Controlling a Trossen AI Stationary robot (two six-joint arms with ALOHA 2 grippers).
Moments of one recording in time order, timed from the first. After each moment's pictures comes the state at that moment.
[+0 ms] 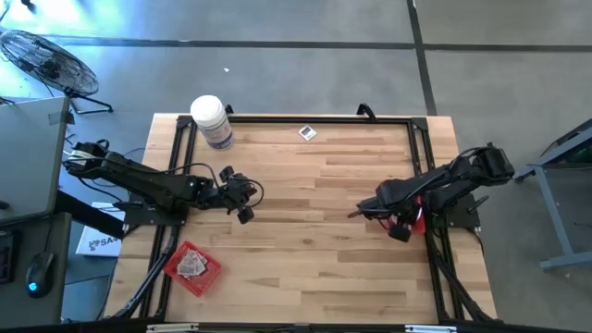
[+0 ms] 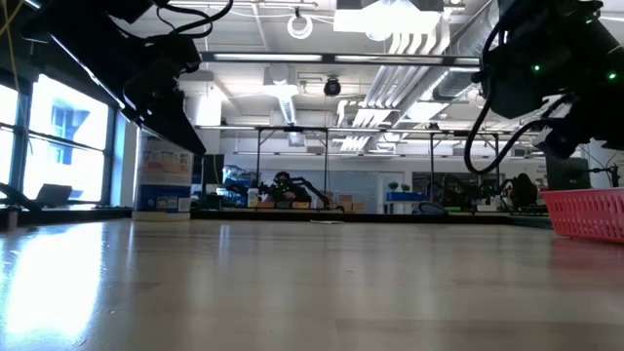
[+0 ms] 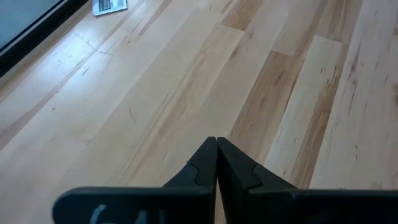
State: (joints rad) left arm -0.18 1.13 0.57 -0.24 -0.53 -0.44; right arm 0.15 1.49 0.78 -1.42 -0.16 0.59
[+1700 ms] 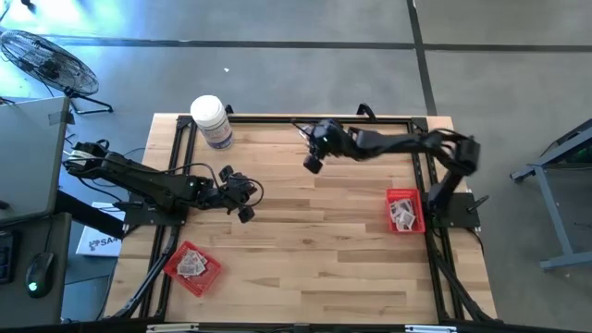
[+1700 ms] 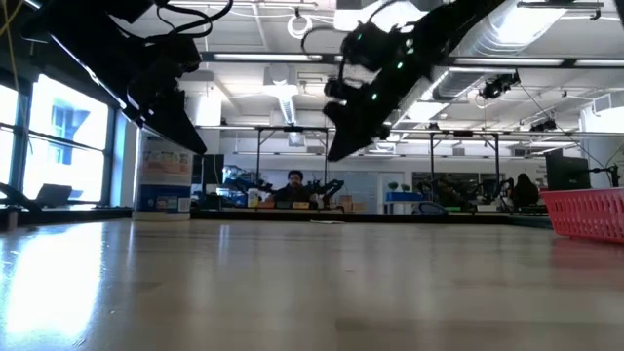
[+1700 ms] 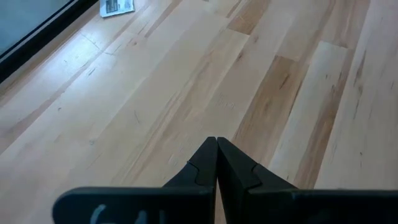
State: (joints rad) left arm -0.18 1.13 0.57 -0.23 -0.55 -0.45; right arm -0.35 1.72 1.15 -0.14 0.20 0.03
